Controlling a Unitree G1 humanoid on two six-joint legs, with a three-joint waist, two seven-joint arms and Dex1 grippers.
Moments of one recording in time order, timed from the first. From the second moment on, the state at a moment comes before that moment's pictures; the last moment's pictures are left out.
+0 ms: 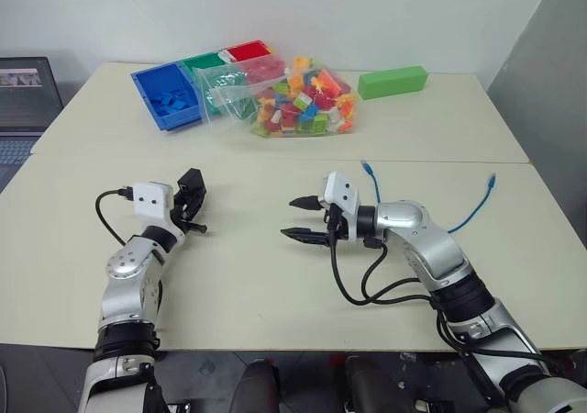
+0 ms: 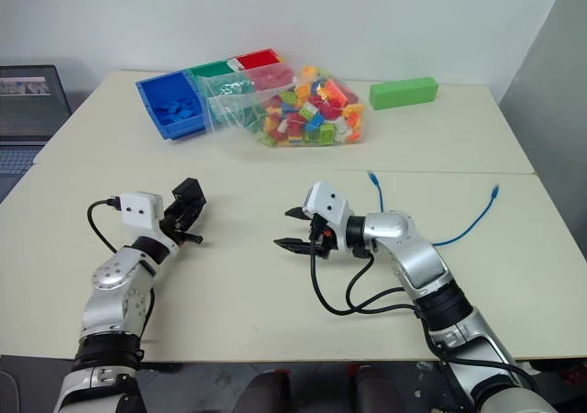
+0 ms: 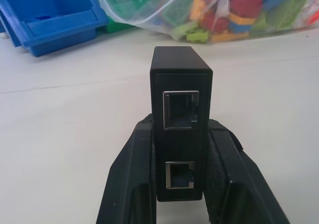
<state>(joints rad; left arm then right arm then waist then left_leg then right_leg) -0.34 0.43 0.26 0.39 -0.27 -0.03 -0.47 -0.64 -0.30 0.37 0.01 0.22 0.38 0.89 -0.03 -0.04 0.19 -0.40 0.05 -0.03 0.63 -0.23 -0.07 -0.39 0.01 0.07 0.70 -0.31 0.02</state>
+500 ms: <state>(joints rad) -0.28 0.41 0.28 0.36 -0.30 -0.02 -0.44 -0.64 -0.30 0.37 0.01 0.19 0.38 0.89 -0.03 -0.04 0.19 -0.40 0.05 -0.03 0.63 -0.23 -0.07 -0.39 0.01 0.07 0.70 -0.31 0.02</state>
